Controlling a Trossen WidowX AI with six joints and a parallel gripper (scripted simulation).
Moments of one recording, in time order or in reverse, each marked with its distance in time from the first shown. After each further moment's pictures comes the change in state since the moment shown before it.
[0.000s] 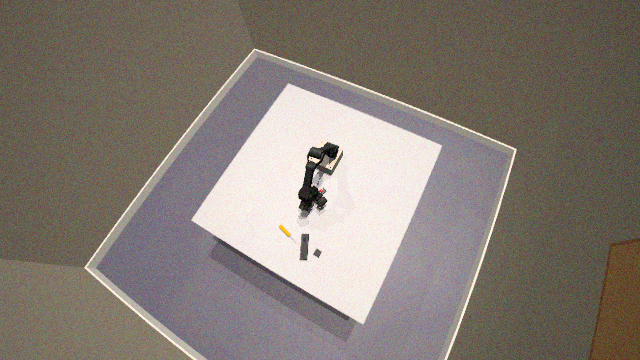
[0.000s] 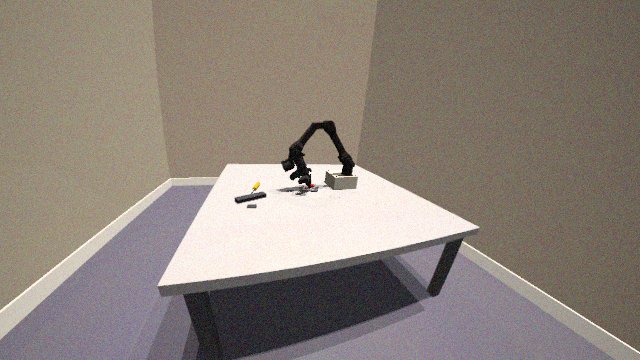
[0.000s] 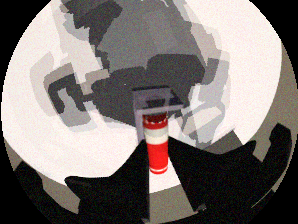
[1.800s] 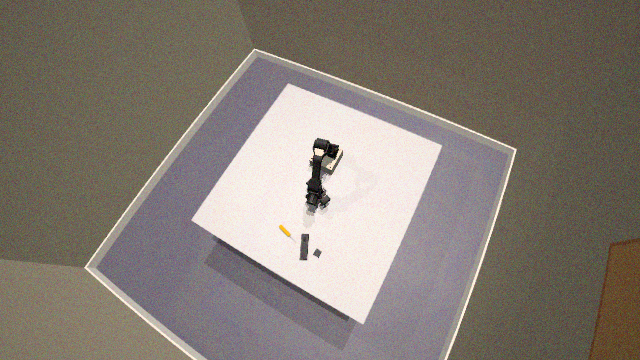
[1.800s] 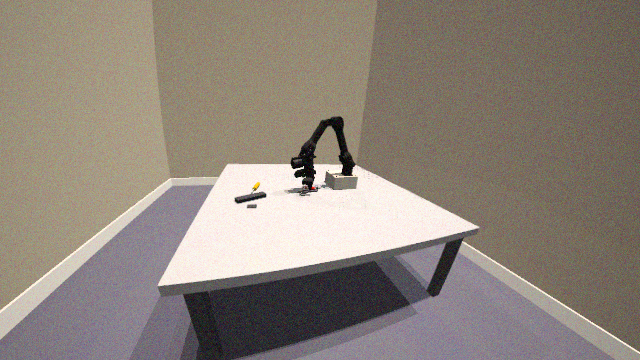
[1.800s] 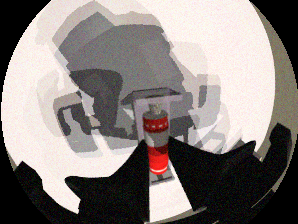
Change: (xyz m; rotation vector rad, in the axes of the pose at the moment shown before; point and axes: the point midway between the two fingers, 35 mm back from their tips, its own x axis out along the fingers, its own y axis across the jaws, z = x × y) arm 0.013 0.003 -0.007 0.038 -0.313 -0.010
